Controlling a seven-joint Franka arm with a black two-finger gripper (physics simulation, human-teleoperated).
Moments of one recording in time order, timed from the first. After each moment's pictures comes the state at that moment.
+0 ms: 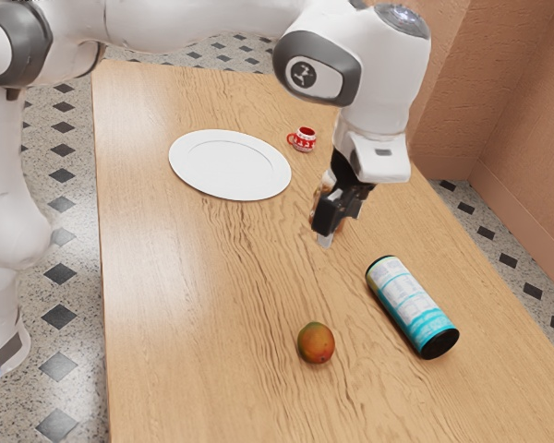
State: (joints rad) arm -2.15 -0.23 1.56 -1.49 0.34 1.53 0.28
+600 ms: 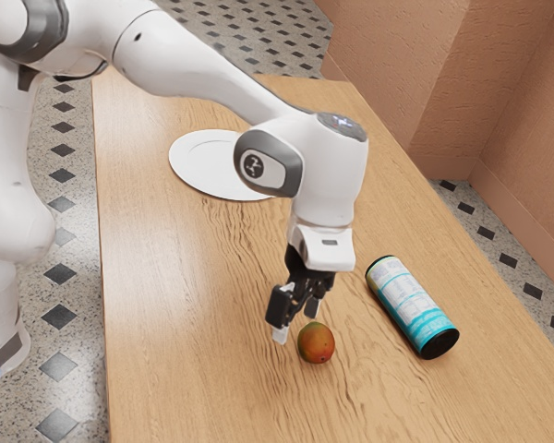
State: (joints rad) arm -1.97 -0.50 1.29 -2.00 0.35 1.96 0.13
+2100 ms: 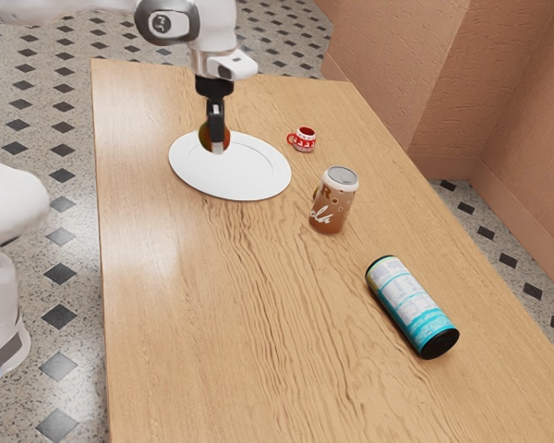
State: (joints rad) arm -0.91 -0.93 1.00 -2.19 0.63 1.76 0.03
